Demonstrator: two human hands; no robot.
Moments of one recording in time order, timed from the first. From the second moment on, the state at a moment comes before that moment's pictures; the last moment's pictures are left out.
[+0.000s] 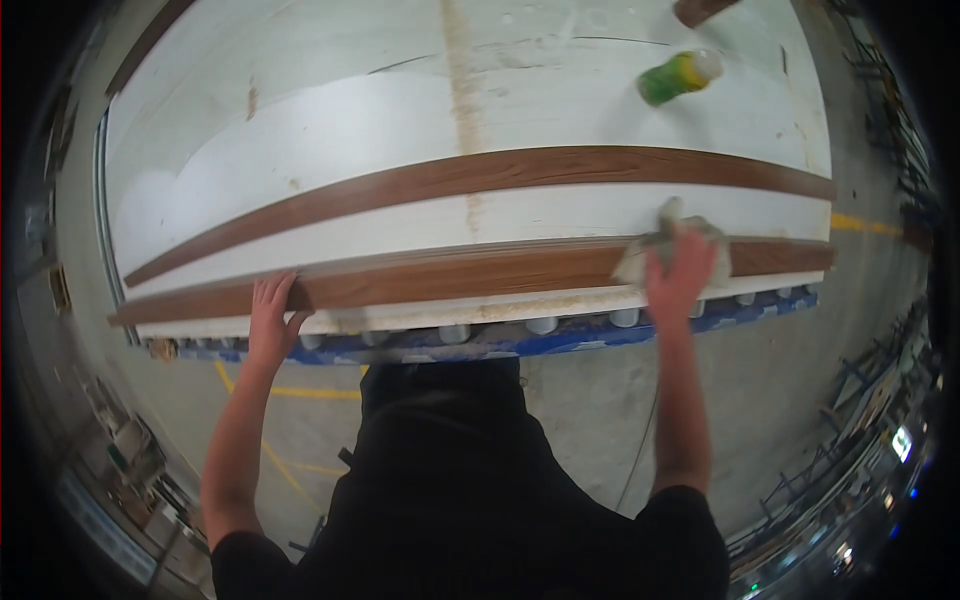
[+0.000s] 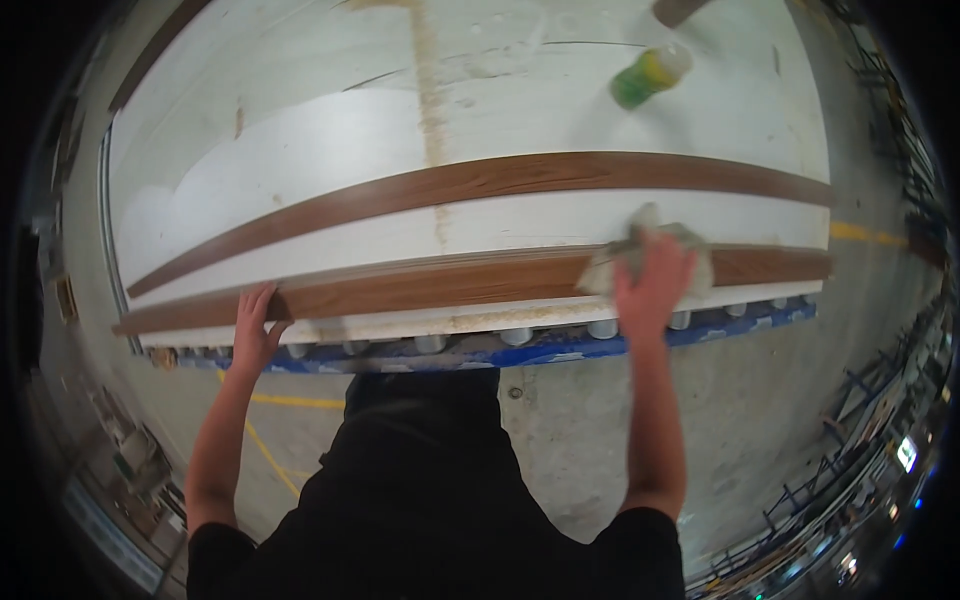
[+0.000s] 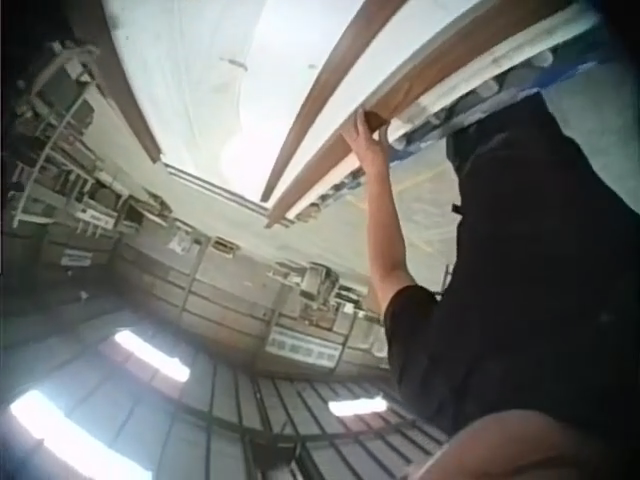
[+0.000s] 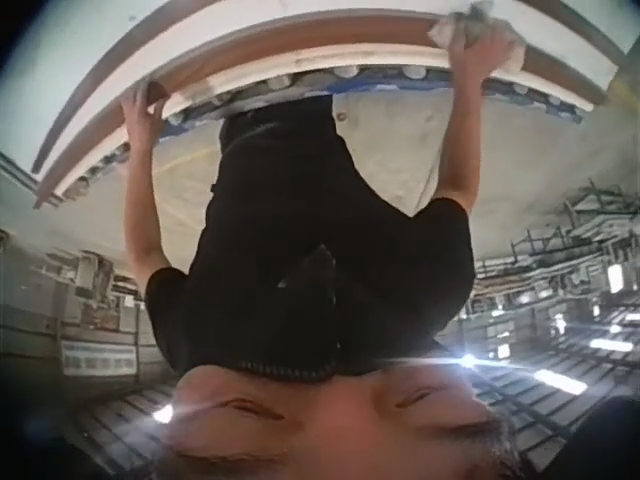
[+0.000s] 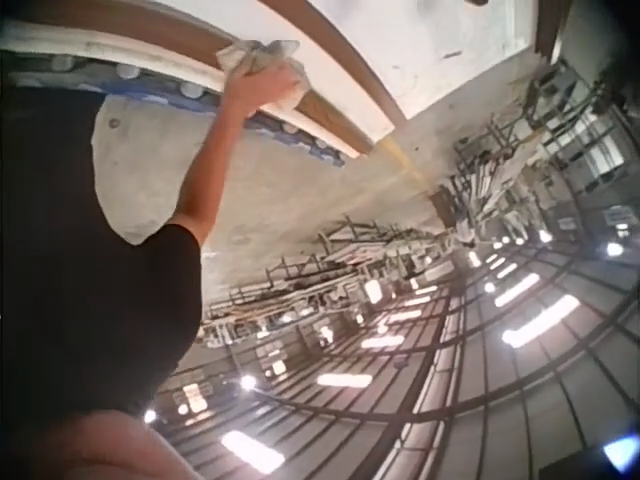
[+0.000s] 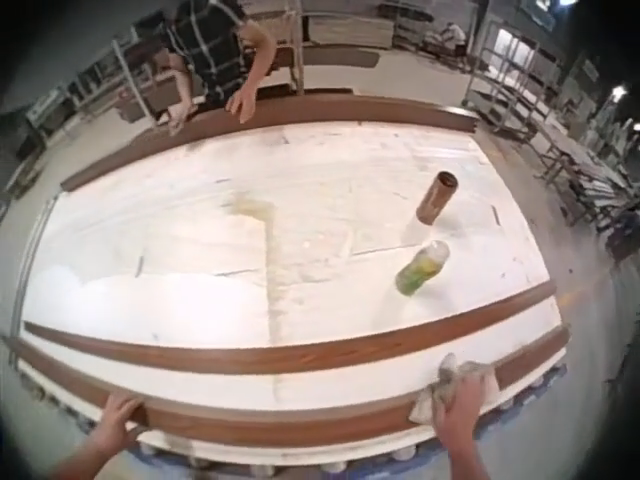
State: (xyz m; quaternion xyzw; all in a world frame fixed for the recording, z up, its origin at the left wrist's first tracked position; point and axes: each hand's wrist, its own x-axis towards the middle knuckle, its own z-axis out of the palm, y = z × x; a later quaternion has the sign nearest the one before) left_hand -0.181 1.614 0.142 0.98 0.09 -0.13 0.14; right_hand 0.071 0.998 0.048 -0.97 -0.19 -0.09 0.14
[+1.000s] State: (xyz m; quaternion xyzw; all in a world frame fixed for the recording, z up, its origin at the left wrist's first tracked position) left_hand -0.243 1.773 0.112 0.98 0.09 -0.10 0.15; right_hand -0.149 1.492 0.089 -0.94 -0.29 0.03 0.20
